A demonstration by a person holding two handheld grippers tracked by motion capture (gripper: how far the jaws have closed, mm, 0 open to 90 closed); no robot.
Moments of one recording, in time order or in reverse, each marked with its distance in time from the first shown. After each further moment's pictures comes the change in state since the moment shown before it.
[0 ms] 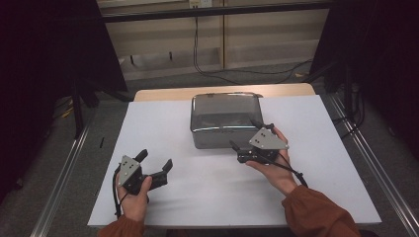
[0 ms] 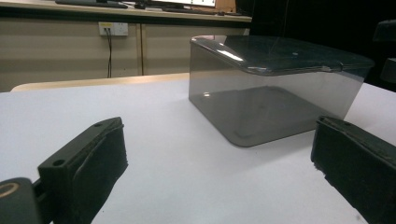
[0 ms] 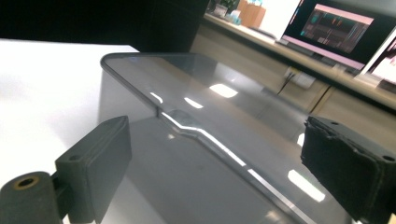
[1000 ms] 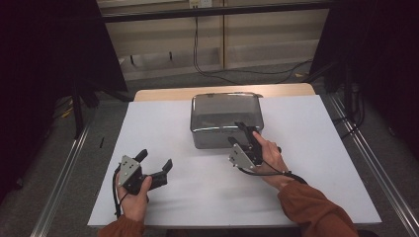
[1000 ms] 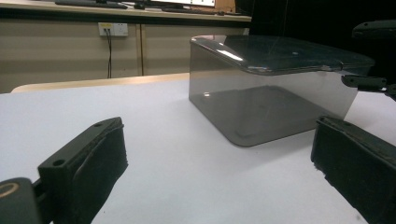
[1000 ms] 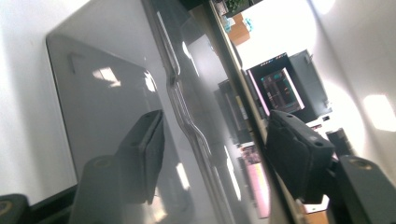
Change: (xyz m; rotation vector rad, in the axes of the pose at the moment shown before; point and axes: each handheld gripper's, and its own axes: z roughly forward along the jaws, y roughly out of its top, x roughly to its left) left arm 0.000 0.000 0.000 0.001 -0.001 0.006; right arm 0.028 -0.001 0.021 0.082 -0.129 -0.740
